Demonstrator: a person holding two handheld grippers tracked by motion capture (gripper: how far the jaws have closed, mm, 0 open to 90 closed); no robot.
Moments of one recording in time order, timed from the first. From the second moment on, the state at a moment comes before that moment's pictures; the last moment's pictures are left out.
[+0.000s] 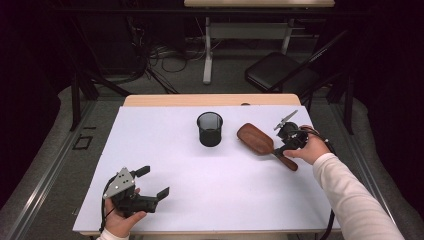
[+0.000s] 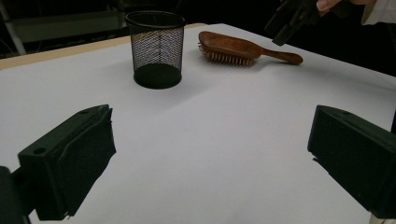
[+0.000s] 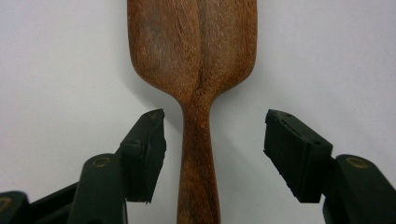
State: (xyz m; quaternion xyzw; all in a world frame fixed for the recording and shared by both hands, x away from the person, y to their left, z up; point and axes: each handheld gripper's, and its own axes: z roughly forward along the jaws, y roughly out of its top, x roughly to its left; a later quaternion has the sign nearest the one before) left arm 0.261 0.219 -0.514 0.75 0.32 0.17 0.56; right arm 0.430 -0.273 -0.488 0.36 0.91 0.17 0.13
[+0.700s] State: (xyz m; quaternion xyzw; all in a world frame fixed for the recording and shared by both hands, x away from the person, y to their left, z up) left arm 0.262 0.219 -0.514 0.75 0.32 0.17 0.55; right arm 0.430 -0.273 -0.504 0.38 0.90 0.17 0.11
